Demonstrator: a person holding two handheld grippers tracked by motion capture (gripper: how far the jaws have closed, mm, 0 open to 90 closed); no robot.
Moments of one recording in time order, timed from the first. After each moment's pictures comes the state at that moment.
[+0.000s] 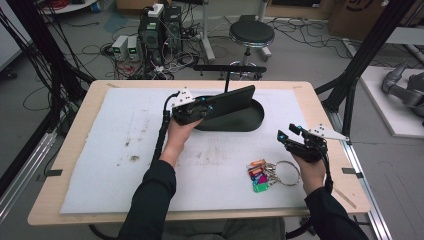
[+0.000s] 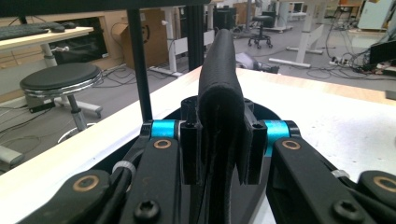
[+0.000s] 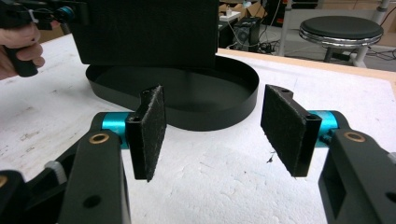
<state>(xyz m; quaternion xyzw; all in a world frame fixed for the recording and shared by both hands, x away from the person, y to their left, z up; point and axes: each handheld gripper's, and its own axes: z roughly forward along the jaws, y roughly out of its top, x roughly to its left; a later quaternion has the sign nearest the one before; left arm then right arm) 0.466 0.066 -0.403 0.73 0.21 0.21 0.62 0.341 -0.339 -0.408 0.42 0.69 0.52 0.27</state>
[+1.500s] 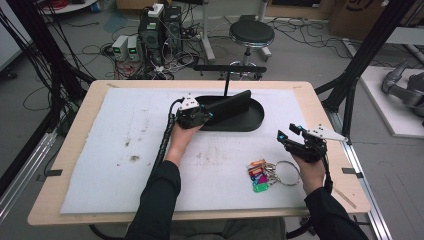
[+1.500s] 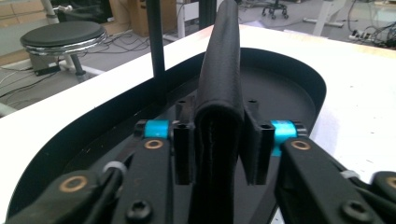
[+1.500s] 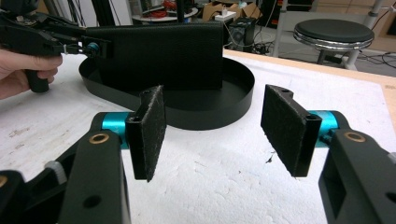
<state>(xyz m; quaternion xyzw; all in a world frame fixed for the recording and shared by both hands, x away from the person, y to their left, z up) 0.483 0.060 -0.440 0.76 0.25 0.20 0.56 0.340 -0.337 -0.408 0.41 0.70 0.51 0.28</state>
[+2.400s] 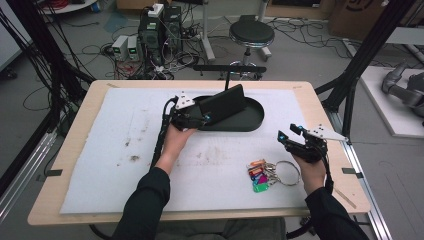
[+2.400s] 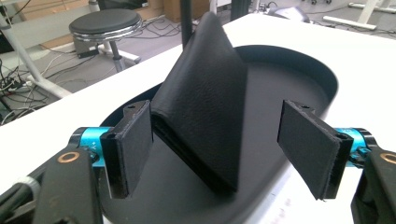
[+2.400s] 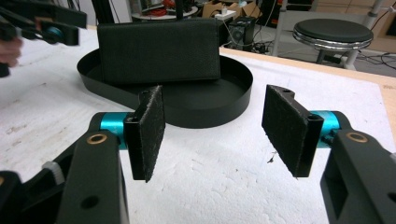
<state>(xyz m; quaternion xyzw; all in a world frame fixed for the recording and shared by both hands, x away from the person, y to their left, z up) 0.452 0.073 -0.408 0.76 0.30 0.24 0.52 0.341 -0.339 -0.409 0.41 0.70 0.51 0.28</state>
